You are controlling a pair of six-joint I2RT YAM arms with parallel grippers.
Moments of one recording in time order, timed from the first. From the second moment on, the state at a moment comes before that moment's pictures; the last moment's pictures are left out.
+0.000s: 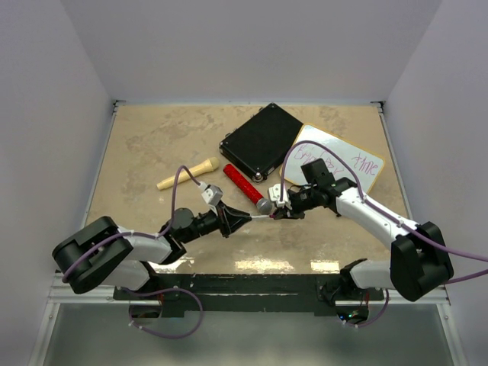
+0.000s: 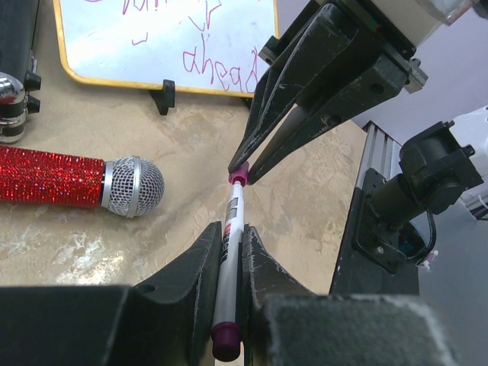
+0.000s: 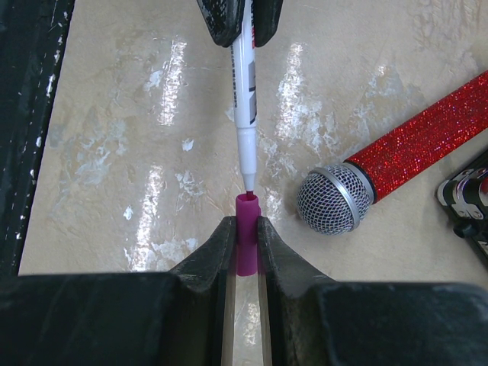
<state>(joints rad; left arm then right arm) -0.83 1.35 0.18 1.19 0.27 -0.48 0.47 1.31 0.81 -0.56 -0.83 -1.07</state>
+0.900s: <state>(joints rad) -0.87 1.67 0.34 1.30 0.29 -0.49 0.47 1.33 0.83 -0.60 -0.75 -1.05</state>
